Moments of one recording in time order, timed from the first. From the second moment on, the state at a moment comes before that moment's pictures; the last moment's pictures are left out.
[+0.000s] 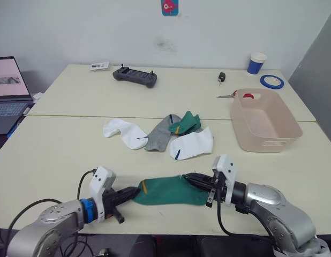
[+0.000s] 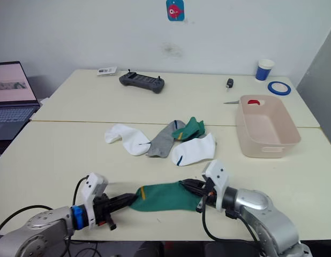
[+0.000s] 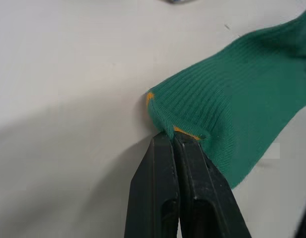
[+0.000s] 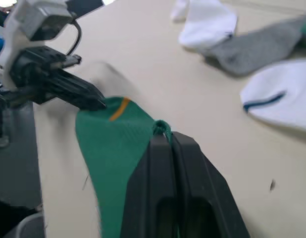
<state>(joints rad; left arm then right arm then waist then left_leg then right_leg) 0.27 0.71 0.21 -0.50 -0.70 0.78 -0.75 0.02 -0.41 0.12 -0.68 0.43 0.86 0.67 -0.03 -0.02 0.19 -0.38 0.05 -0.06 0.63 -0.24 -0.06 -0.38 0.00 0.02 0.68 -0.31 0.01</state>
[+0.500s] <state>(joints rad) 0.23 0.64 0.14 -0.39 -0.53 0.56 -0.73 0.09 -0.39 0.08 -0.49 0.31 0.65 0.51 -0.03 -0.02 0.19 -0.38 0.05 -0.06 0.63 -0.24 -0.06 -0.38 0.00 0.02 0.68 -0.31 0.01</state>
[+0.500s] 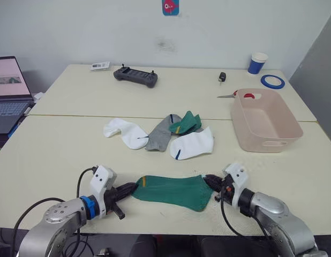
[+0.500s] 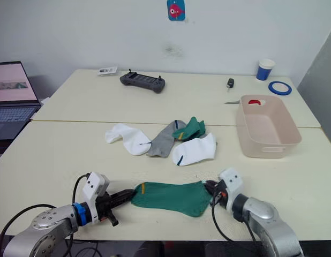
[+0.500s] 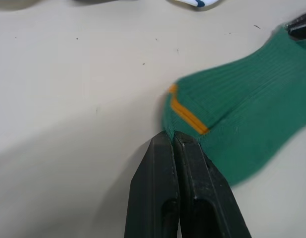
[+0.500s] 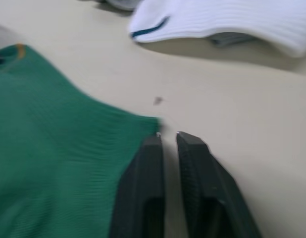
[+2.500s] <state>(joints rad) -0.17 0.26 0.15 -0.41 -0.73 0.73 -0.36 -0.15 -0.58 0.06 -0.55 0.33 0.56 0.67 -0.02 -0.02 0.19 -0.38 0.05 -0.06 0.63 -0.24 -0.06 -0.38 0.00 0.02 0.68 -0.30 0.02</state>
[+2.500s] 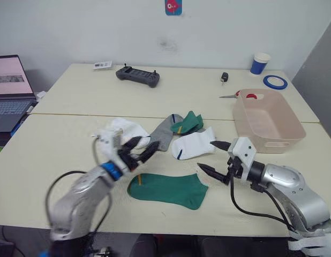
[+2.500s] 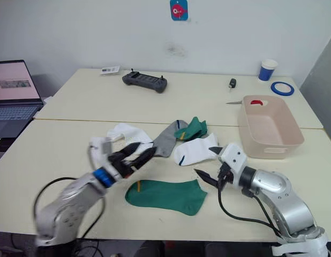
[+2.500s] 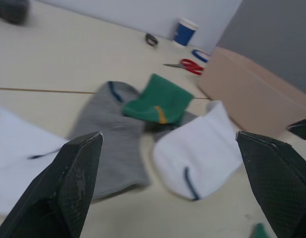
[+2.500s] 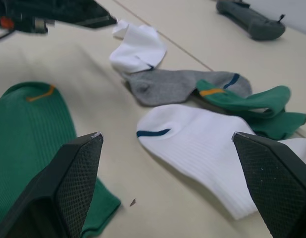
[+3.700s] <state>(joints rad) -0.64 -0.09 0.24 0.30 -0.65 0.63 -0.10 -0.20 -0.58 0.02 -0.67 0.38 0.71 0.54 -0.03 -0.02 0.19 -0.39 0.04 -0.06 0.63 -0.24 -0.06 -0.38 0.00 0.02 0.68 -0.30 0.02</state>
